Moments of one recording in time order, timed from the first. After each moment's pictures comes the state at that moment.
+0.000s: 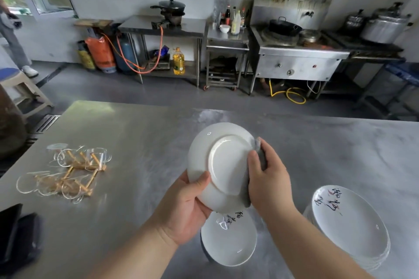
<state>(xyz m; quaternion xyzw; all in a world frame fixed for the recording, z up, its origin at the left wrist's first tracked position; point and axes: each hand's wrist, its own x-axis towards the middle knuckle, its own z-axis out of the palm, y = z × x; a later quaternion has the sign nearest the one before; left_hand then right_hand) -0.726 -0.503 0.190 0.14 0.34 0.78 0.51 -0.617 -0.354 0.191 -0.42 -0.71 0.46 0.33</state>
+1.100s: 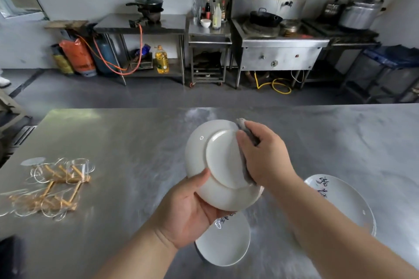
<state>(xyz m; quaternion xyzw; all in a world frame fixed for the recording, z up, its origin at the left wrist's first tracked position) -0.716 -0.481 0.201 0.17 0.33 0.71 0.60 -0.622 -0.310 0.226 -0.39 -0.79 0.35 0.31</state>
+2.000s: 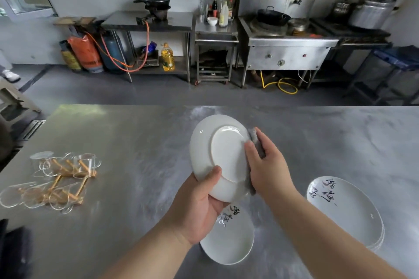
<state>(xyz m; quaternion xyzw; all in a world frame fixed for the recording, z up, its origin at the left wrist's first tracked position) -0.708 -0.471 0.193 0.17 0.35 0.75 0.54 -0.618 -0.323 0.192 -0.41 -0.71 0.49 0.29</state>
